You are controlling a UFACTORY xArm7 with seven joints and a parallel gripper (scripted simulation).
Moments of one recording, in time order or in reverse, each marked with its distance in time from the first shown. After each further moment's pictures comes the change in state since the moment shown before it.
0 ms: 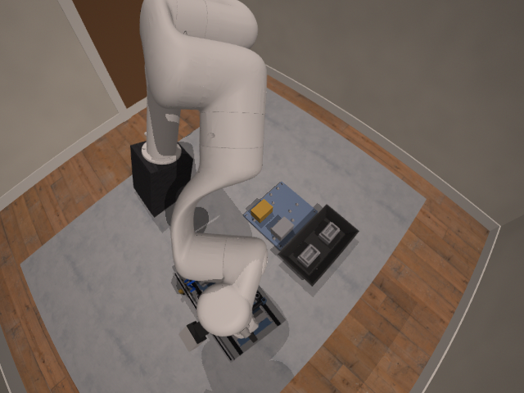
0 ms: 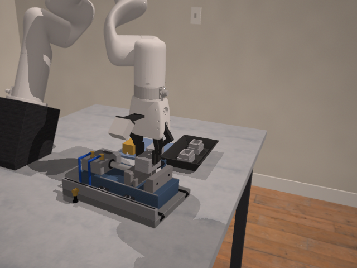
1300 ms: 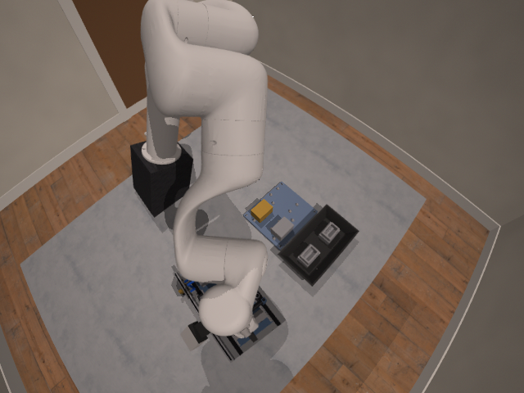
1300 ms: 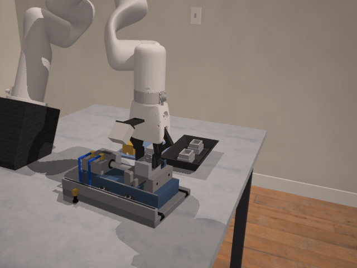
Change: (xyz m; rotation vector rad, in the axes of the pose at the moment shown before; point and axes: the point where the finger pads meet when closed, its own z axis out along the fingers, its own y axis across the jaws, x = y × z) arm 0.000 0.000 0.011 0.000 0.000 0.000
